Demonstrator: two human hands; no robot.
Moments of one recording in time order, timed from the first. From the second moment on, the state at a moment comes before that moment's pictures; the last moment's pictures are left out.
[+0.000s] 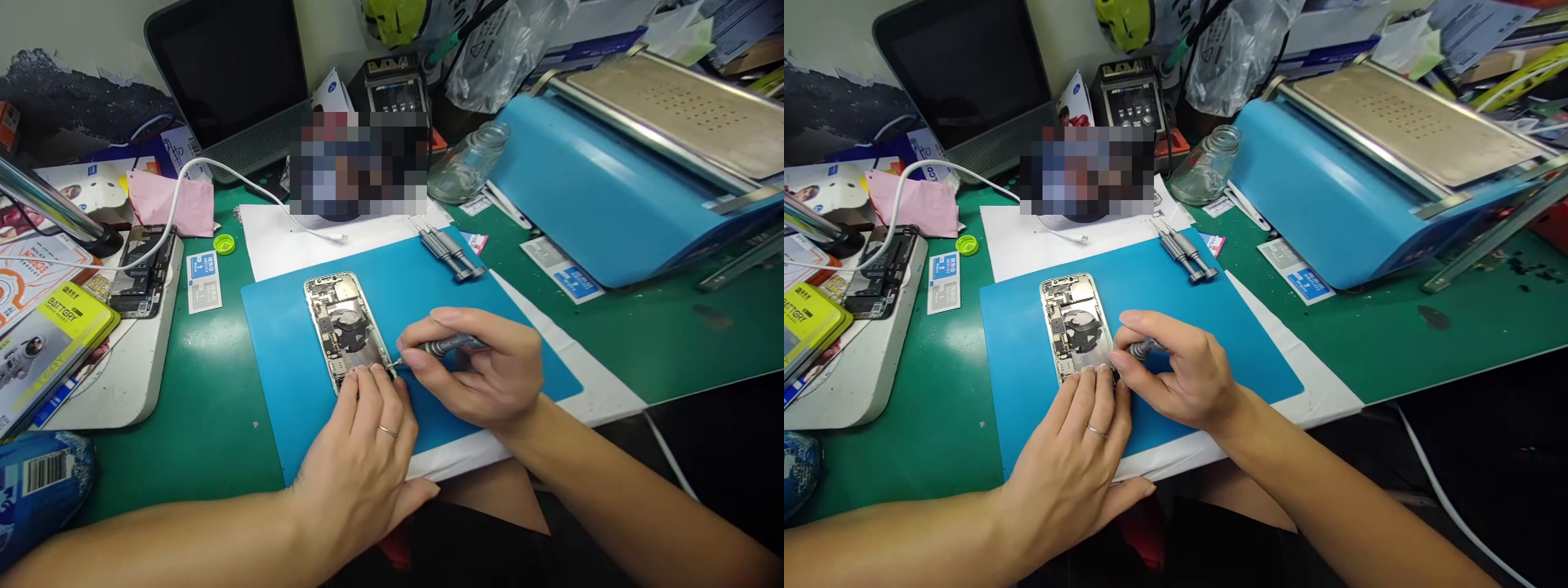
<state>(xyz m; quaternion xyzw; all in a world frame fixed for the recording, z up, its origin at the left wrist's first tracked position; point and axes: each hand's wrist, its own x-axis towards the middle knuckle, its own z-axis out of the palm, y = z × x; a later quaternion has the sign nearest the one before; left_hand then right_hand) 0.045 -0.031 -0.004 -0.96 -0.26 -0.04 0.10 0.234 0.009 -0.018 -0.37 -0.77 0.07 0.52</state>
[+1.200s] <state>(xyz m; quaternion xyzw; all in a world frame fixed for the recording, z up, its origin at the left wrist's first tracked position) 0.041 -0.034 -0.004 -0.96 -0.26 -0.06 0.11 0.236 0.002 -0.020 -0.36 -0.78 0.03 0.51</state>
